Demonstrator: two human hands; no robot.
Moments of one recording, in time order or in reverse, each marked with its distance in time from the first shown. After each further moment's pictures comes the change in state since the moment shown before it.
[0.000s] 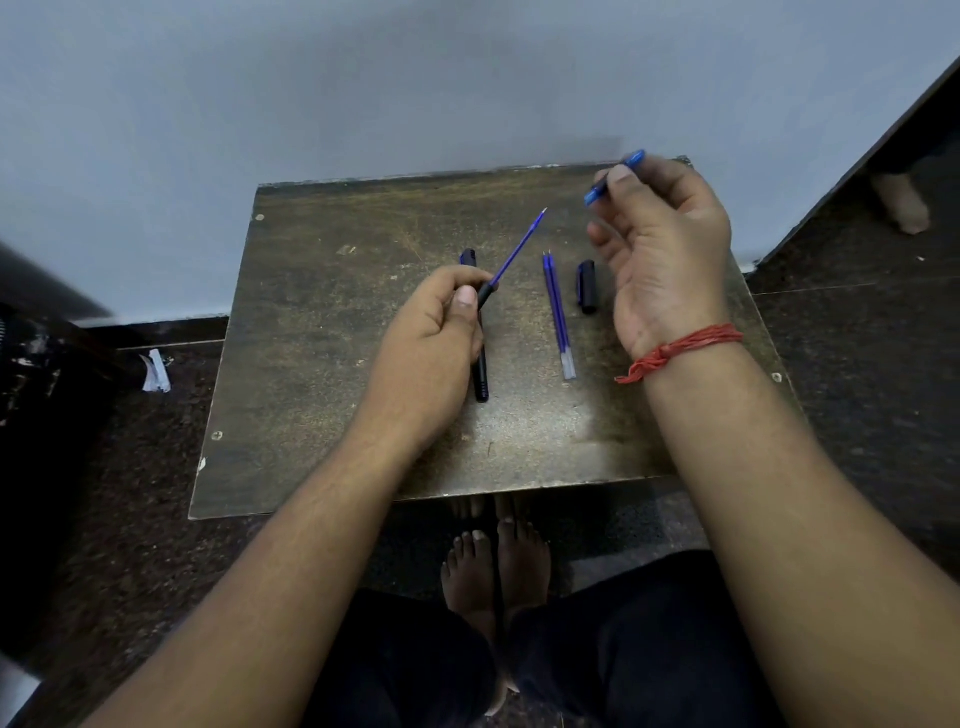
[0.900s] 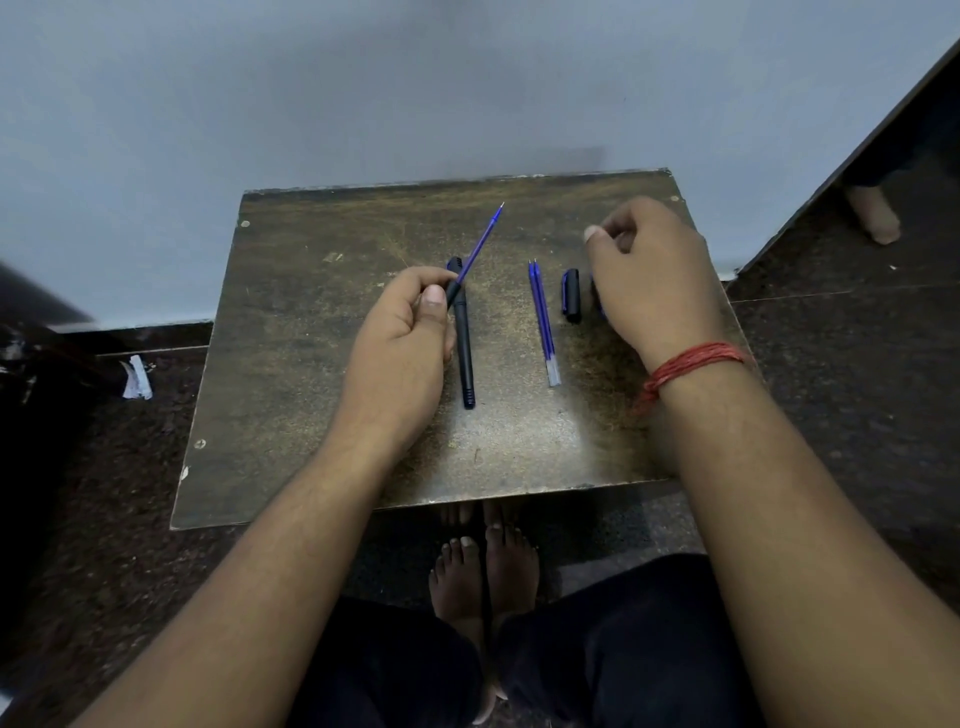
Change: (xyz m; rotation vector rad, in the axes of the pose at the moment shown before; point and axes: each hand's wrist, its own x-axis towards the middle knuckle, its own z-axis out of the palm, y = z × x) left_hand 0.003 -0.002 -0.005 -0.018 0.078 -0.020; right_hand -0.001 -0.011 -0.019 -1.263 -0.064 -0.256
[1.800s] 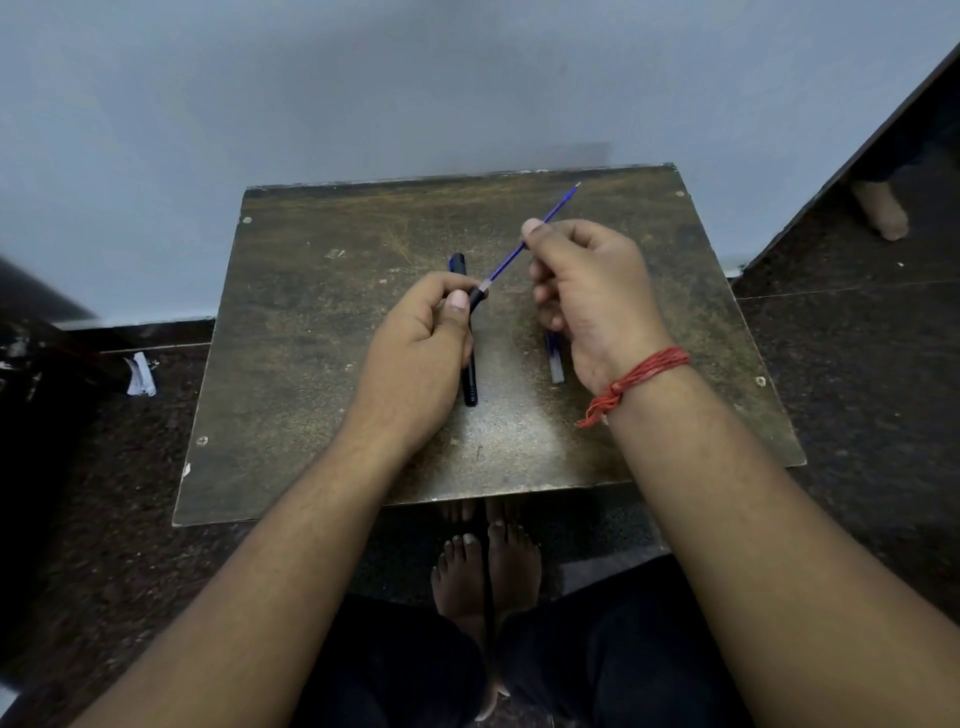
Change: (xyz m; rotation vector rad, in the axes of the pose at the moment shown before) left_hand -0.004 0.003 0.007 0.026 -0.052 0.029; right_hand -0.025 -0.031 0.026 0.892 -0.207 0.270
